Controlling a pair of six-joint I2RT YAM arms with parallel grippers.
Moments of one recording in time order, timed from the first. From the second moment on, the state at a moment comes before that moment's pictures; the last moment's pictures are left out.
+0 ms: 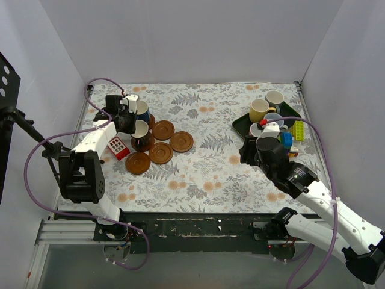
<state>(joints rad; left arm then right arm) -0.02 1.63 1.19 -0.40 0.15 0.20 0.73 0.80 0.79 -0.52 0.42 0.45</state>
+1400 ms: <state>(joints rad) -0.02 1.67 1.20 -0.42 0.15 0.20 0.73 0.80 0.77 -0.54 0.38 0.48</state>
